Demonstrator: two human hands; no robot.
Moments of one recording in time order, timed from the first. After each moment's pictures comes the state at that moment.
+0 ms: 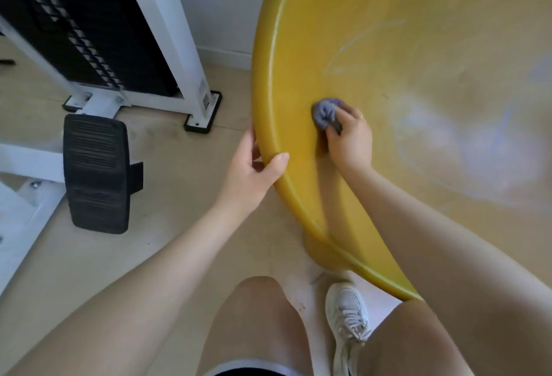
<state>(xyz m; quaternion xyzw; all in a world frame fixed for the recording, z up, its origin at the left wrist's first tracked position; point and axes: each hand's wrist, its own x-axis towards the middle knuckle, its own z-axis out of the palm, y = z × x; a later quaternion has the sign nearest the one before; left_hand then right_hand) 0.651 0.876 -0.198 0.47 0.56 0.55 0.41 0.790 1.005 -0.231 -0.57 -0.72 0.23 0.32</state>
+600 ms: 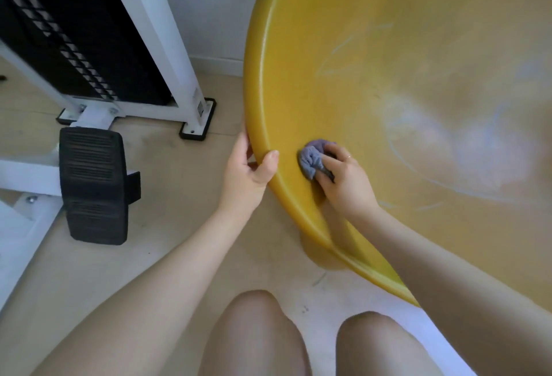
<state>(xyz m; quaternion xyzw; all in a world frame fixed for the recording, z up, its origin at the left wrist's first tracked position) 0.652 0.881 -0.200 0.46 0.59 0.57 0.36 0.816 0.941 -0.229 -0.48 -0.81 0.24 0.23</state>
